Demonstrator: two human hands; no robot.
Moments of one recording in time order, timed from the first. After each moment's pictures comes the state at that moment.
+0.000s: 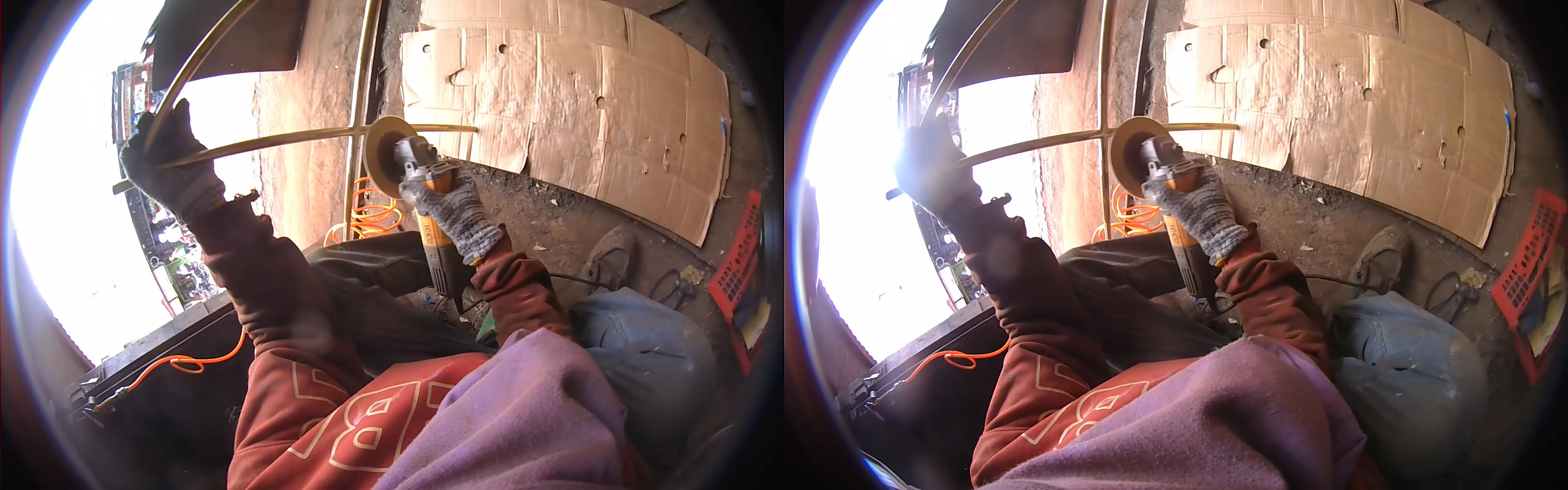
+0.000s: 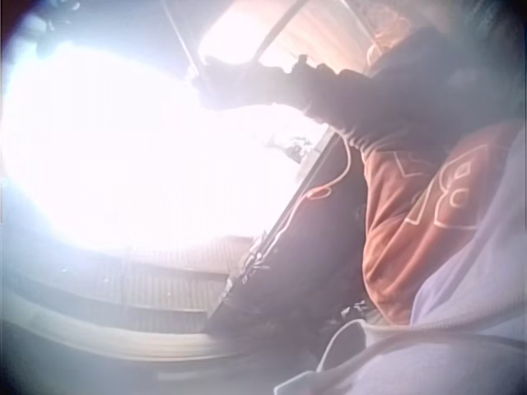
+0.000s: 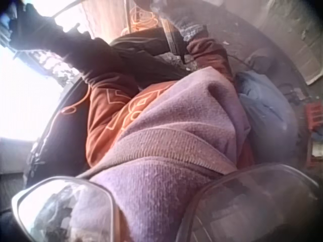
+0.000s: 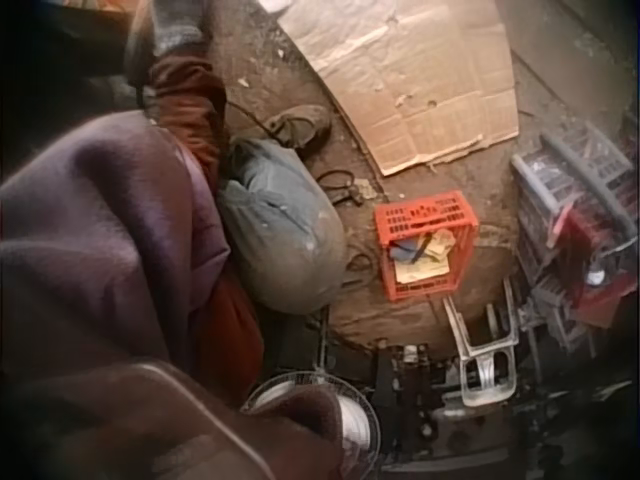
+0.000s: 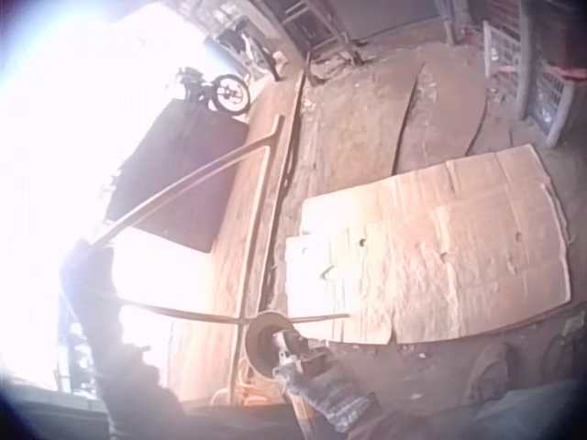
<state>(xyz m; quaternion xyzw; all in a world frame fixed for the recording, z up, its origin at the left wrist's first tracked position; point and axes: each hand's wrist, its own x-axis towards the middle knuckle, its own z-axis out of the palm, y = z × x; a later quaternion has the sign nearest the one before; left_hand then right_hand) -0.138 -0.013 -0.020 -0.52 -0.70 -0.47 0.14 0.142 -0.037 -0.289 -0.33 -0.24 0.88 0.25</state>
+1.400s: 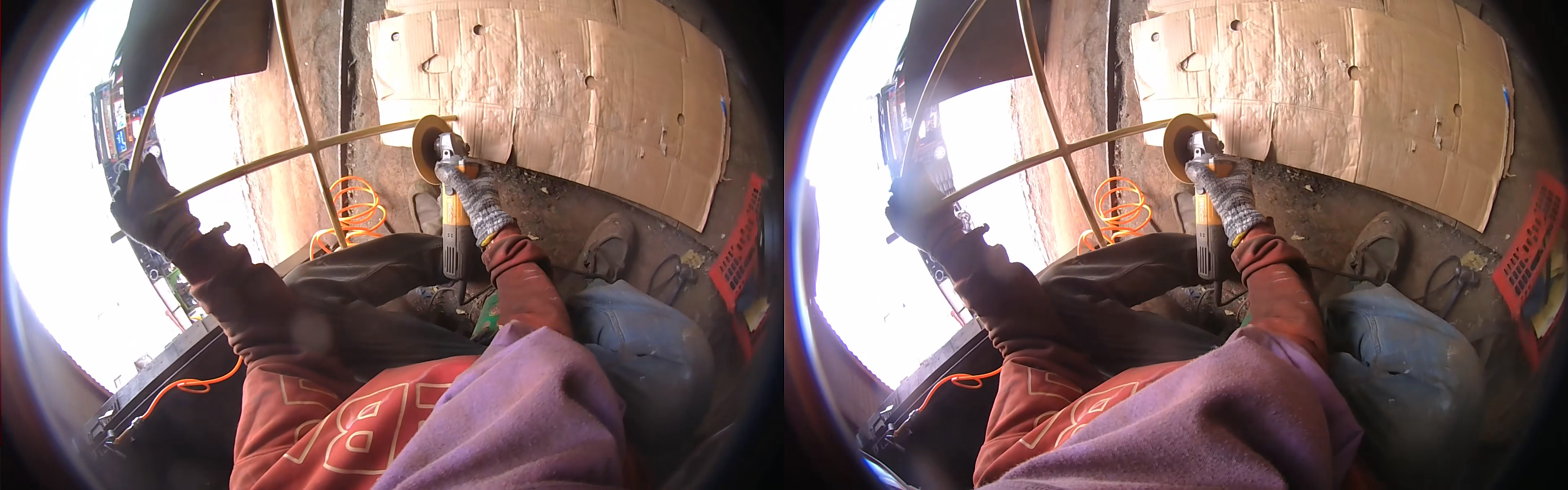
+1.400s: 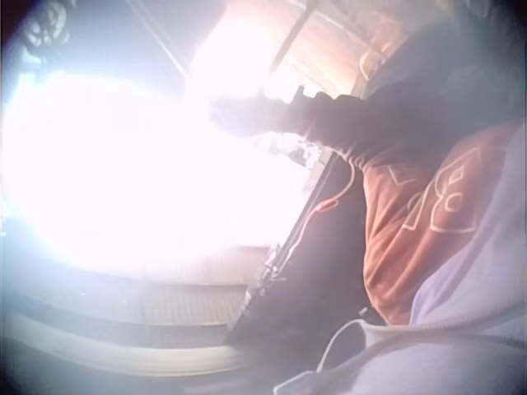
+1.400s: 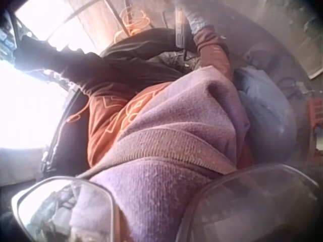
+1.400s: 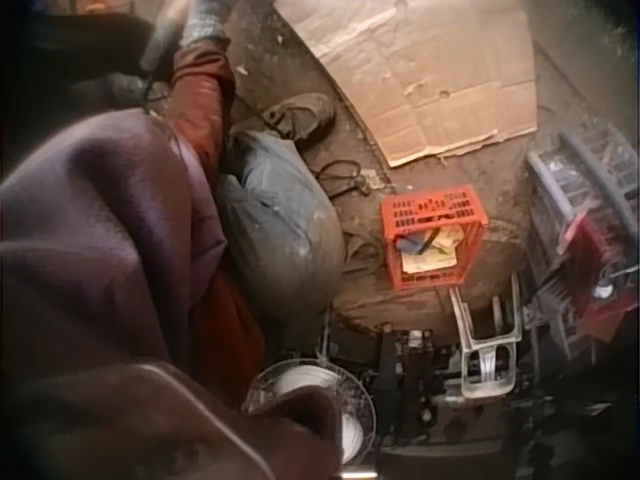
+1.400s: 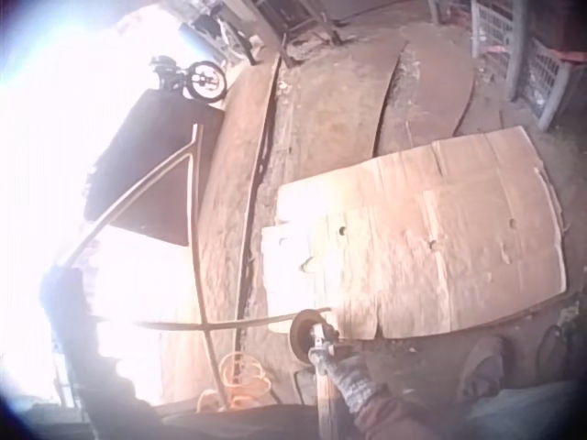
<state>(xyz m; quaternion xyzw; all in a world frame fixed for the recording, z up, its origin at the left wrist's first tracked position) -0.158 -0.029 -0.024 -0.43 -0.69 0.29 0.50 0.160 -0.036 -0.391 -0.48 -0.14 0.84 0.22</state>
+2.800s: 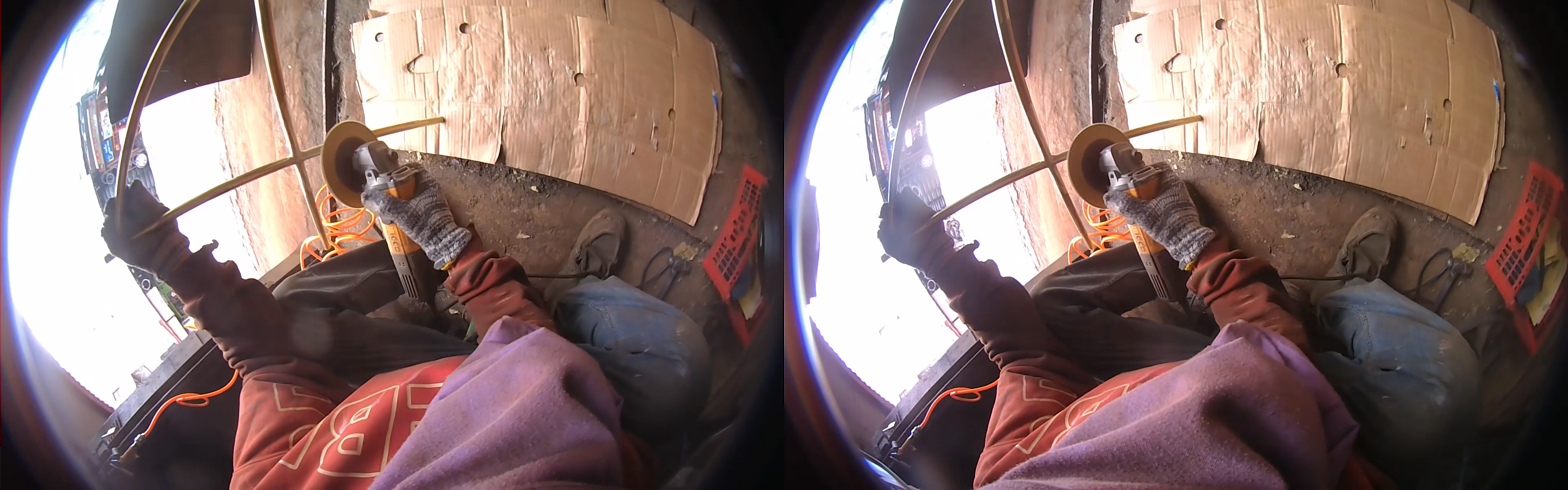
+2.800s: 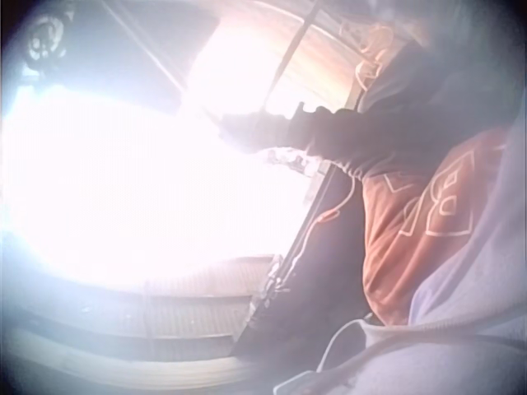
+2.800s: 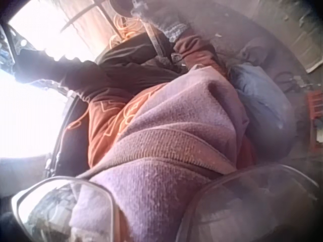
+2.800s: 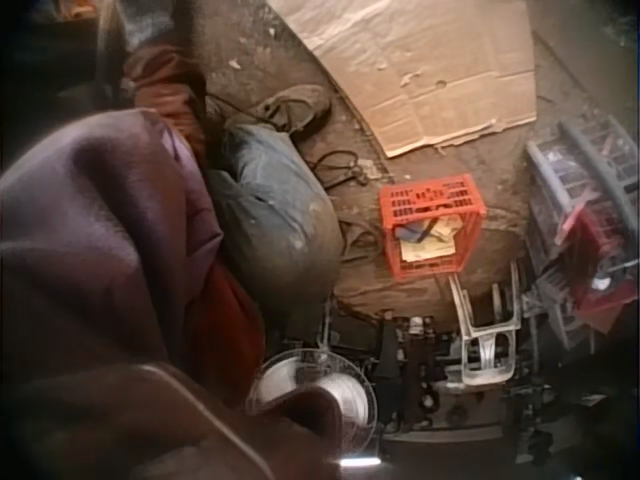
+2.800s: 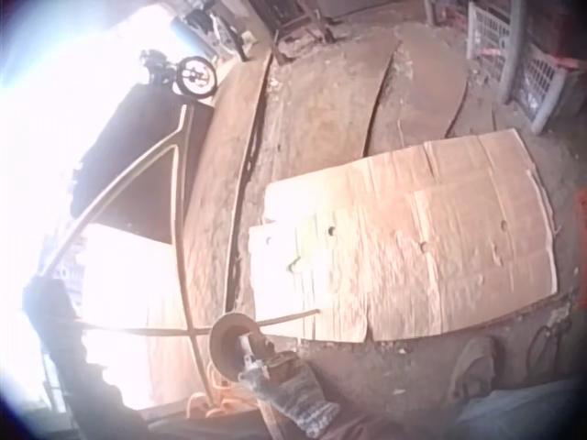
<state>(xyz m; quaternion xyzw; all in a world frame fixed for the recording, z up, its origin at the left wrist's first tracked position) -0.133 -0.032 -0.026 -0.44 -0.57 0.41 0.56 0.121 -0.049 -0.325 -0.35 -0.23 0.87 0.24</state>
